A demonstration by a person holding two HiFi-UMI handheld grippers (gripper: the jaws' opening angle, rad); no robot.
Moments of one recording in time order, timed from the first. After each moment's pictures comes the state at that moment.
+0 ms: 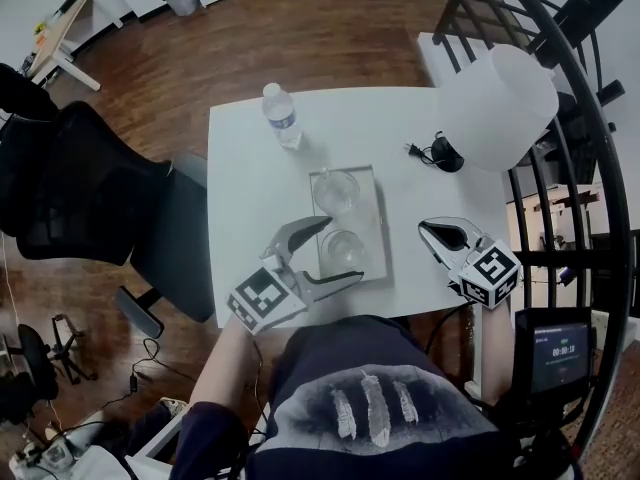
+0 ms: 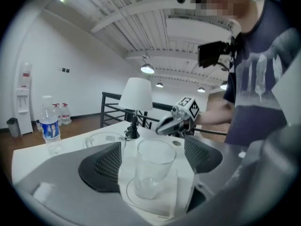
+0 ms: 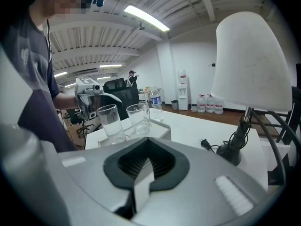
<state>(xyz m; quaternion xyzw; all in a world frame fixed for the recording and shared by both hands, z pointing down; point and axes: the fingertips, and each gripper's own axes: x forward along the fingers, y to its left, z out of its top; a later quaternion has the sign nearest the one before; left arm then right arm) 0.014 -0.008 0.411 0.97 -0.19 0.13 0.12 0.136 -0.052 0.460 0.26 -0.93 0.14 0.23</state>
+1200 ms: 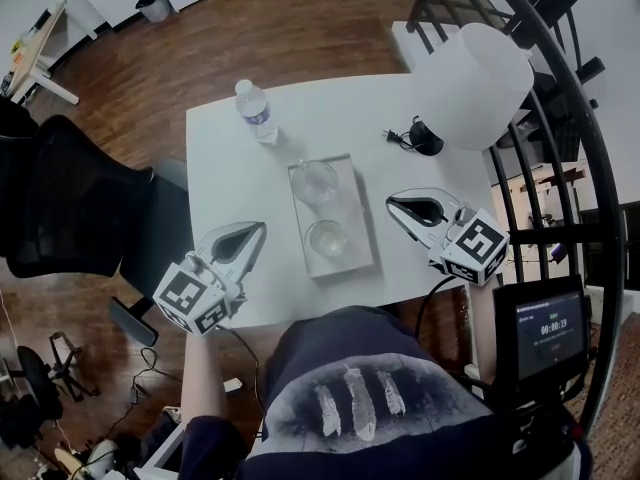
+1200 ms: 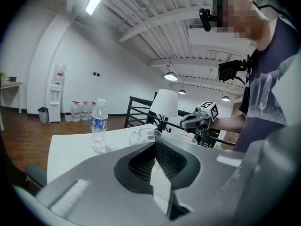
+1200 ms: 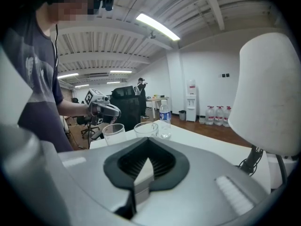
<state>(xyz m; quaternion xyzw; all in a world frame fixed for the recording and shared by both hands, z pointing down) -0.097 -0.032 0.407 0.92 -0.33 0.10 0.18 0.097 -0.061 0.411 0.23 -0.95 0.09 0.19</state>
